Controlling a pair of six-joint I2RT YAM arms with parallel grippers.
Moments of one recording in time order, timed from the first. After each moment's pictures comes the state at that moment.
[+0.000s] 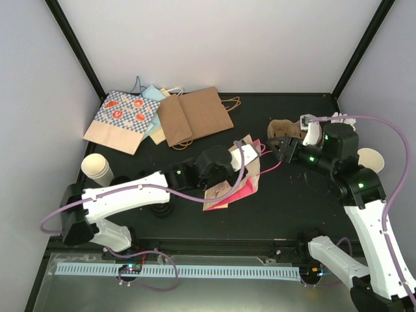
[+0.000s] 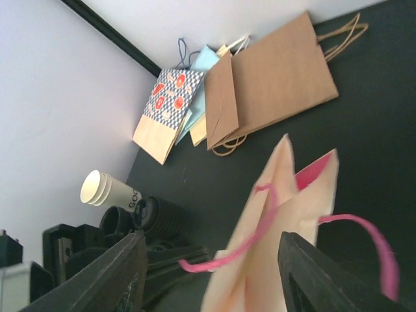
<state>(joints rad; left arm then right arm) -1.16 1.45 1.25 -0.22 -0.29 0.09 0.31 0.88 1.23 -0.84 -0.41 0.57</state>
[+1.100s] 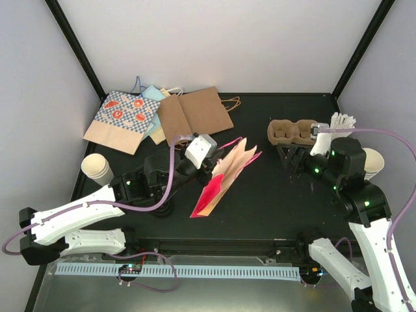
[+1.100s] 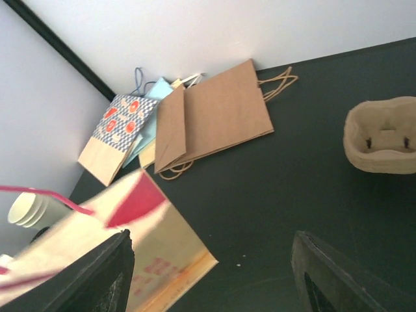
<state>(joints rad) -1.15 1.04 1.09 -0.23 -0.29 -0.10 0.31 0.75 1.18 -0.85 -0.23 0.42</state>
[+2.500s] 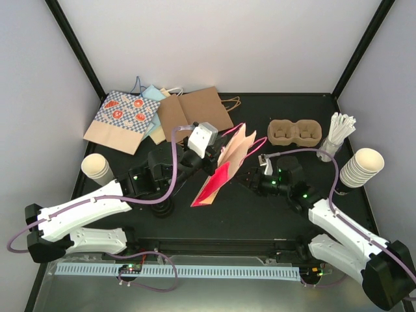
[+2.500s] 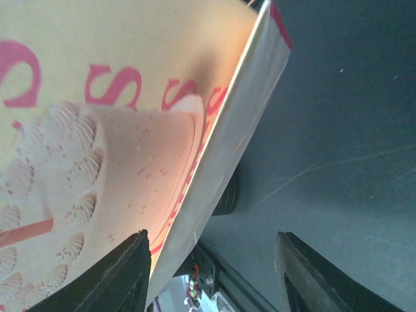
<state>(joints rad) -1.13 1.11 1.16 -0.14 -0.35 -0.15 0.53 0.90 0.46 -0.04 -0.59 1.06</state>
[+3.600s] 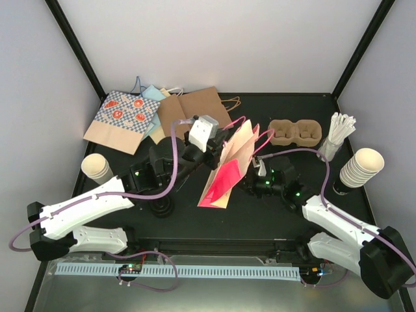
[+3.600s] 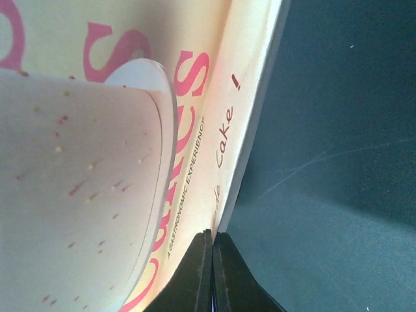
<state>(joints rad) -1.12 1.15 1.22 -0.13 -0.36 -0.16 0.60 1.01 0.45 0.07 -0.58 1.13</state>
